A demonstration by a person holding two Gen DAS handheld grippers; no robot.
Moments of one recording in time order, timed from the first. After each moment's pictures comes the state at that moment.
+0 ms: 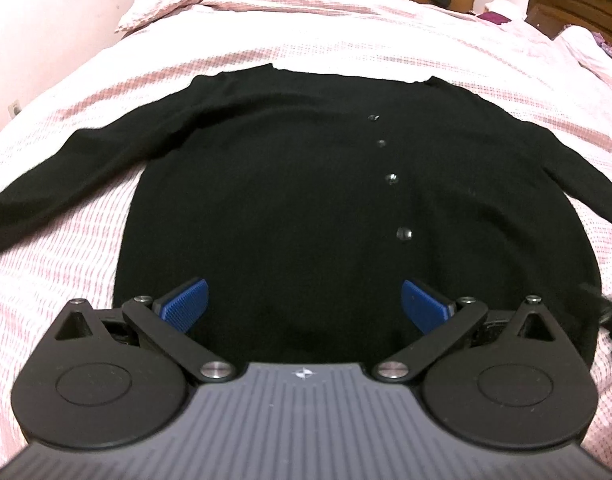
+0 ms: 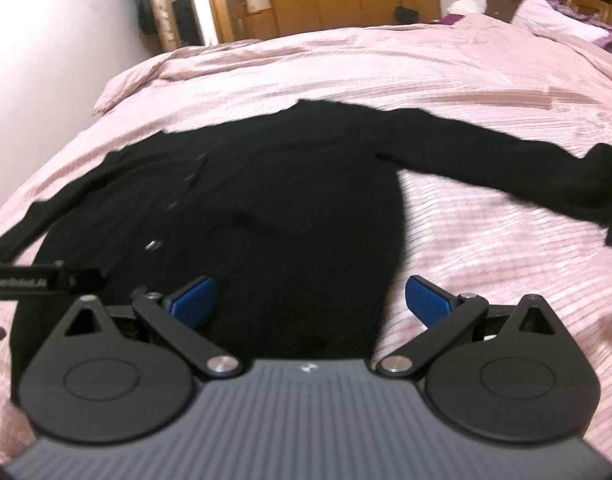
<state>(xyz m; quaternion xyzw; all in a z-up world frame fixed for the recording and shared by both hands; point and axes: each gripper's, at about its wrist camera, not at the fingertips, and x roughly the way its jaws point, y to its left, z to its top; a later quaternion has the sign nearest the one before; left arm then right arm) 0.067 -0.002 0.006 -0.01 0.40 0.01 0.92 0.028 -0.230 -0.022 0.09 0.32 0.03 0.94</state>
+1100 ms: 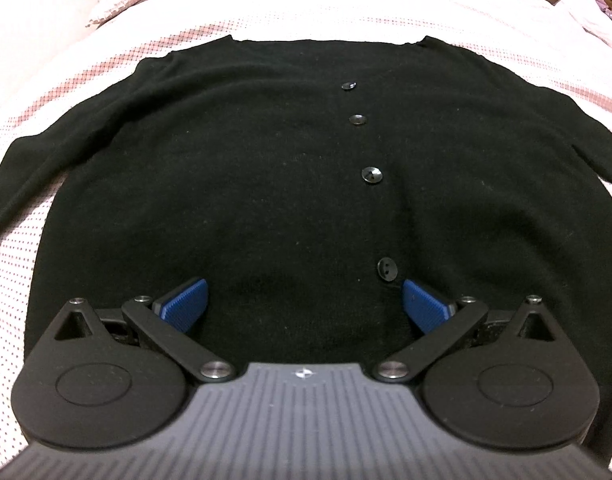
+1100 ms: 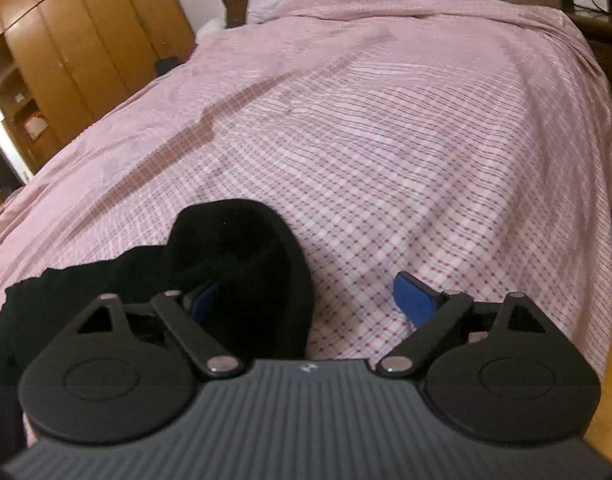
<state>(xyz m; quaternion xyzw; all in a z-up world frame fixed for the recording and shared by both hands) 0.132 -0.039 -0.039 0.02 0.43 0.01 0.90 0.050 -0.532 -0.070 0.27 0.27 -0.25 0.89</state>
